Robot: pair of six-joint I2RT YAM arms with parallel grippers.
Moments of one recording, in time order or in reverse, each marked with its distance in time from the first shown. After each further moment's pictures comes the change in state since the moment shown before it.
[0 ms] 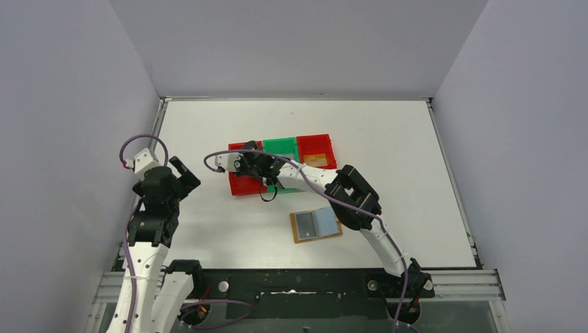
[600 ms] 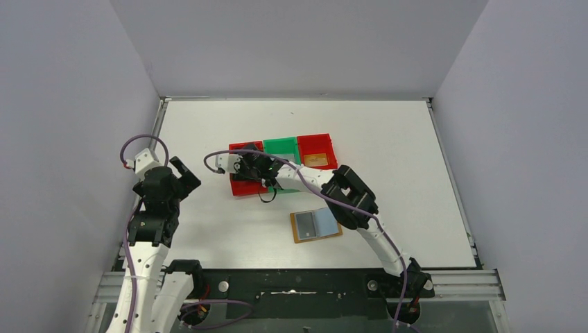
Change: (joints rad) left arm 0.000 0.000 -0.004 0.000 0.004 0.000; right arm -0.002 0.041 0.013 0.010 -0.005 0.024
